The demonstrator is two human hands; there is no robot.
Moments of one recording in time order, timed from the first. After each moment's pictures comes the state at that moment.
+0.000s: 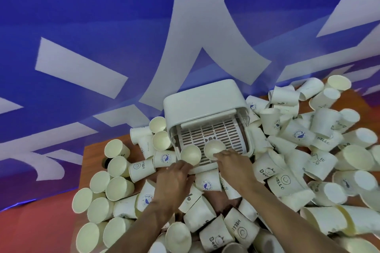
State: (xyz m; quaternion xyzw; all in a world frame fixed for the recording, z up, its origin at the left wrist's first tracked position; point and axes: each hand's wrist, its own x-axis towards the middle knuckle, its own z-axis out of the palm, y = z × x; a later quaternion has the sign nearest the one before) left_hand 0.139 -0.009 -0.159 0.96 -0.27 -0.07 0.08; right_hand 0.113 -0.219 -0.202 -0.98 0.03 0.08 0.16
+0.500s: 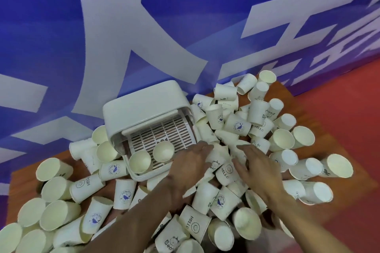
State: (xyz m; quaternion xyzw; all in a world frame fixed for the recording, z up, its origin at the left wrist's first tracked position) left_hand 0.128 -0.183 -0.153 0.86 -0.48 -0.09 0.14; right_hand -0.011 -0.365 -0.161 -0.96 0.24 -0.03 0.16
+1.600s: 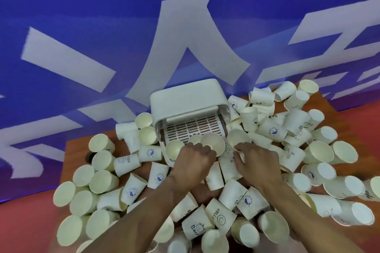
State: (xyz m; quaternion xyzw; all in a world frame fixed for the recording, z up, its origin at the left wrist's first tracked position) left_hand 0.132 -0.101 -0.103 0.88 -0.47 0.05 0.06; right_hand 0.048 -0.287 -0.126 -0.98 0.11 -0.10 0.10
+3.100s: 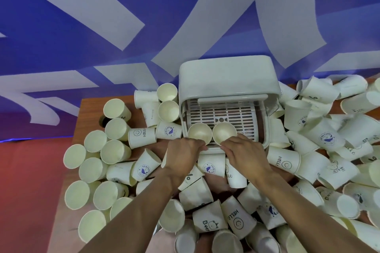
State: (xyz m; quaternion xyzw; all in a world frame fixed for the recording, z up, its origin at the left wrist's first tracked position) left_hand 0.166 -0.028 -0.208 0.97 -0.23 -0.05 0.08; right_hand 0.125 -0.230 -0.217 -0.99 -0.08 0.04 0.13
